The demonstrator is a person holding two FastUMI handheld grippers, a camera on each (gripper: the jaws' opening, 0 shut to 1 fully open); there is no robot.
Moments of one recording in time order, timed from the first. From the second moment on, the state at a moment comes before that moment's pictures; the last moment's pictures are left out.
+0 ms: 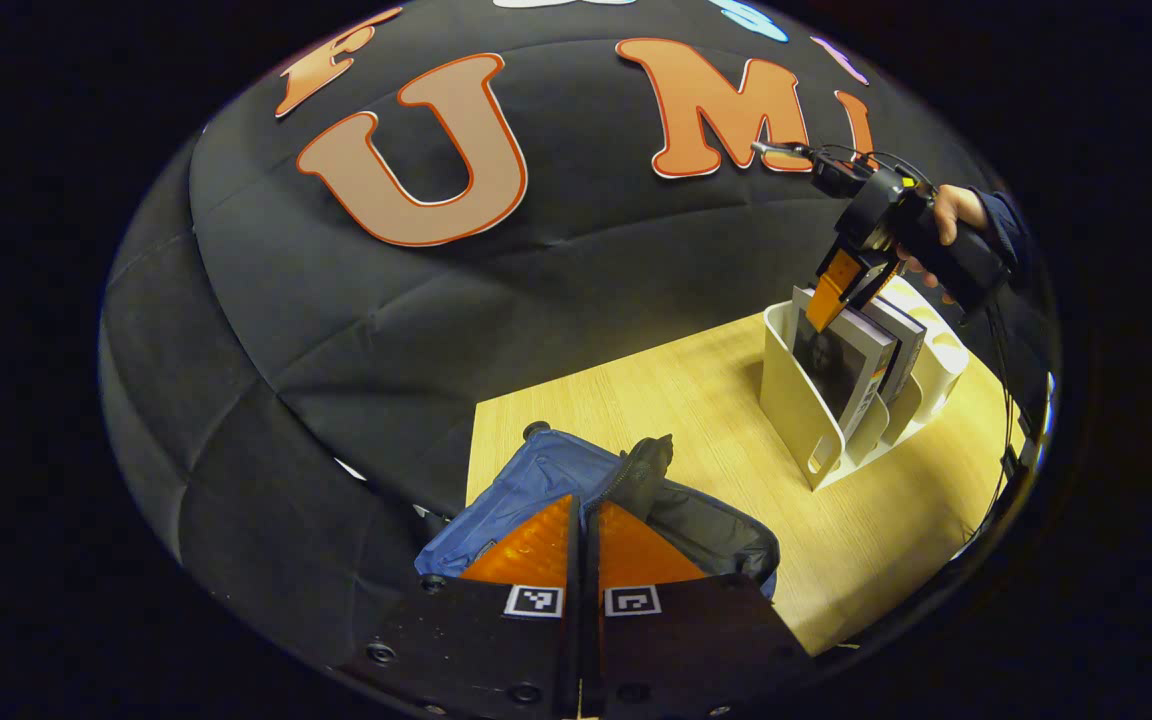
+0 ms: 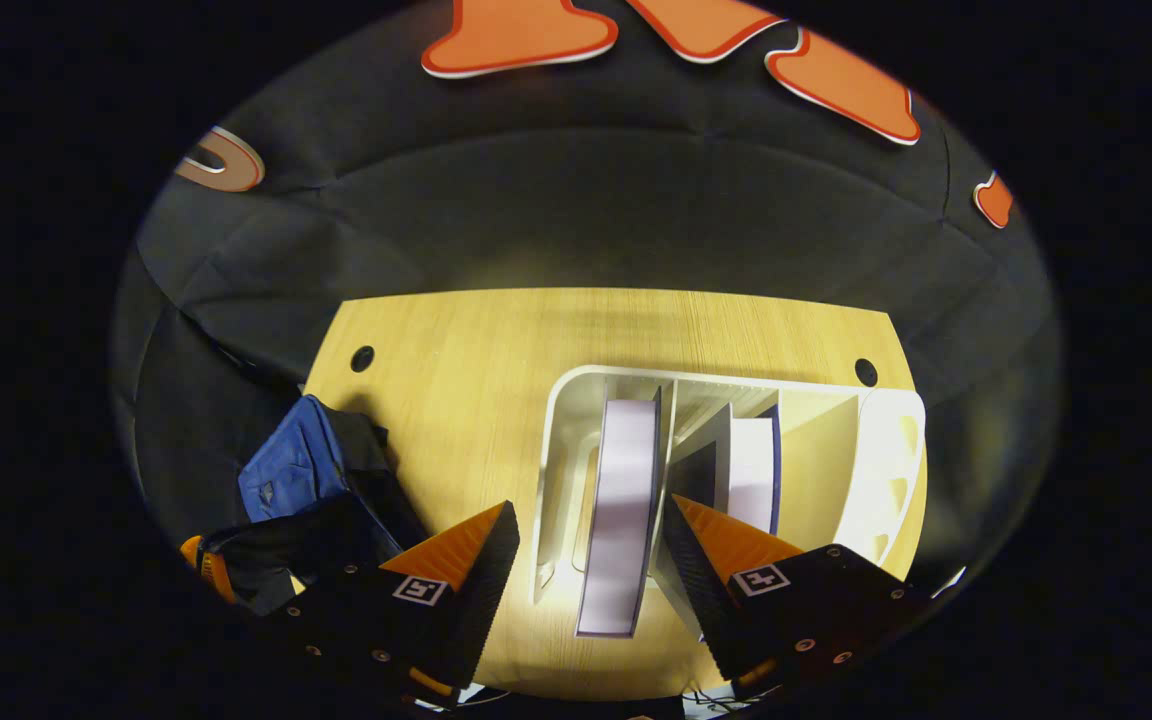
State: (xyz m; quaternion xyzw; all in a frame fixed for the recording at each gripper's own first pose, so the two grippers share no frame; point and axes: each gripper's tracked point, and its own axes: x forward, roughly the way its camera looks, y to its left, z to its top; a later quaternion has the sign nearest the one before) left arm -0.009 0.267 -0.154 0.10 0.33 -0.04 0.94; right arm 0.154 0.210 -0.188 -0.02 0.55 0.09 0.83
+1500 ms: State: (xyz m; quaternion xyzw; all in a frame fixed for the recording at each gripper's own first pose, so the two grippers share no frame) left arm -0.013 0.264 -0.165 0.07 0.34 -0.05 0.94; right arm 0.124 0.169 -0.083 0.07 0.56 0.16 0.81
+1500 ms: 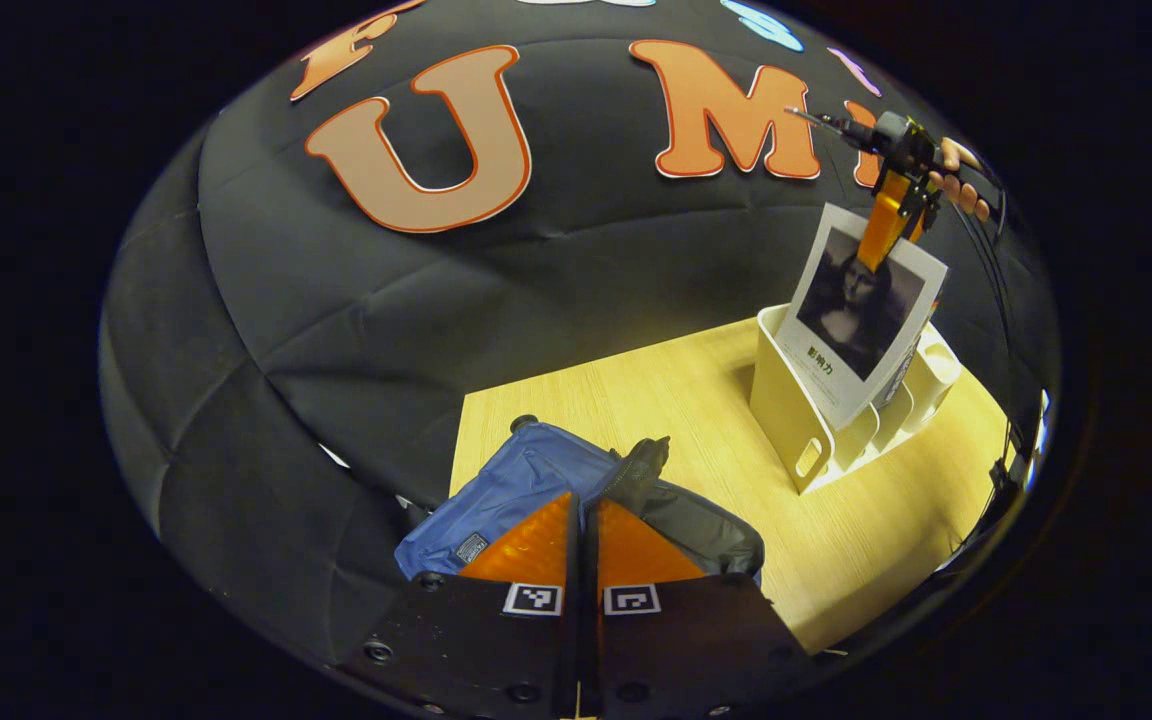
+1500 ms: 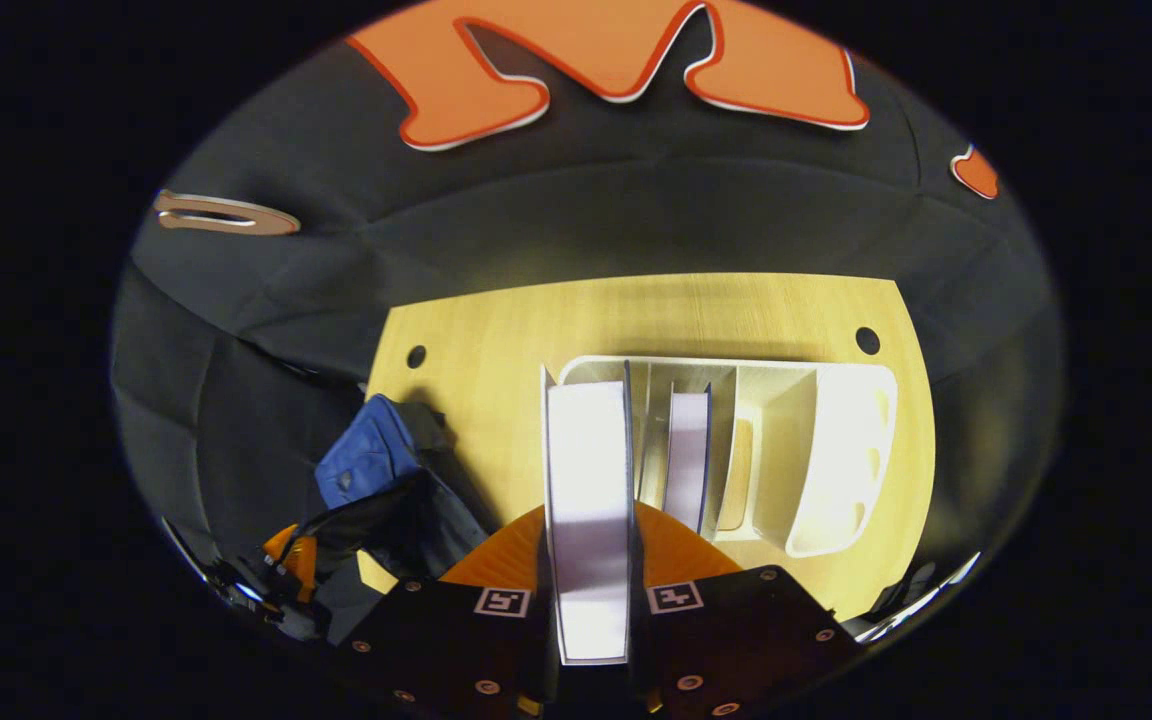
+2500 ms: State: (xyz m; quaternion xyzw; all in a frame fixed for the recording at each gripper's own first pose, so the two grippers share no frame) left arm -0.012 0.257 -0.164 0.08 0.36 -0.06 0.93; right arm 0.008 0.196 -0.076 0.27 0.51 0.27 0.77
